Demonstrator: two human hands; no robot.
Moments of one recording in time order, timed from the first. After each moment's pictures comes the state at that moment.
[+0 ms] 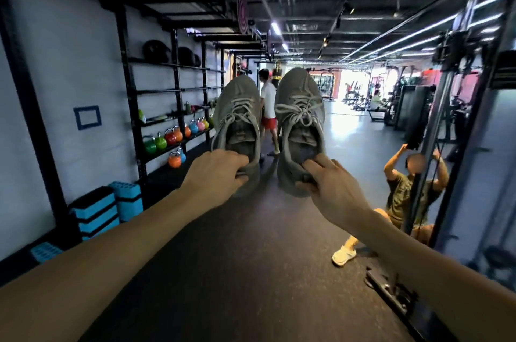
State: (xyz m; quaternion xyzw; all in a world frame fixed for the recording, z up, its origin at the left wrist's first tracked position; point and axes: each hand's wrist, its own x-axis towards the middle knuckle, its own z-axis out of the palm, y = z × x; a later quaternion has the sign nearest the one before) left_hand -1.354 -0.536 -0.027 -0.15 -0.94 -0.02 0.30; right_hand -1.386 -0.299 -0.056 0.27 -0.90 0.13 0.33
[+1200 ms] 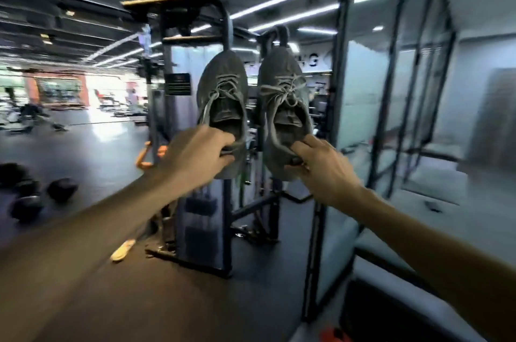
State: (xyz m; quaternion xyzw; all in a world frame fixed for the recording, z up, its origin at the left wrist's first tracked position) left_hand -0.900 -0.226 0.052 -0.56 -0.75 -0.17 0.32; right_hand -0.734 -0.048 0.020 -0.14 -0.91 -0.05 0.39
